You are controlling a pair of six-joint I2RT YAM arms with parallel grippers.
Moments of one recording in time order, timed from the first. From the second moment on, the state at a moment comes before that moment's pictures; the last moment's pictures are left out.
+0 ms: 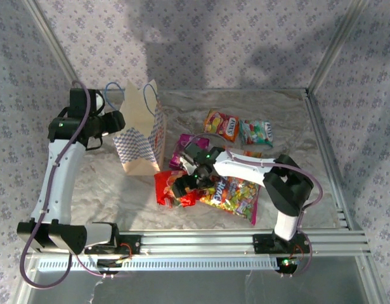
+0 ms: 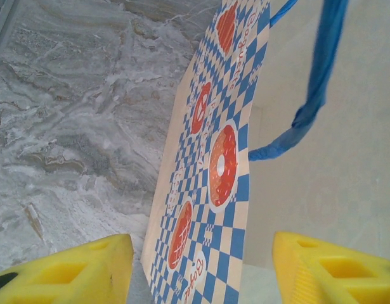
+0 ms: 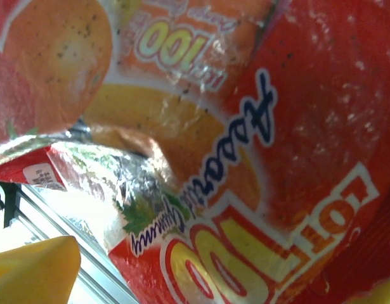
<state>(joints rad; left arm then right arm) -0.09 1.26 1.50 -1.05 0.01 -0.33 0.92 1.79 1.22 -0.68 -0.36 0.47</state>
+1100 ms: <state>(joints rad) -0.08 1.24 1.49 -1.05 -0.01 -0.33 0.92 1.80 1.30 -0.82 -0.19 0.42</state>
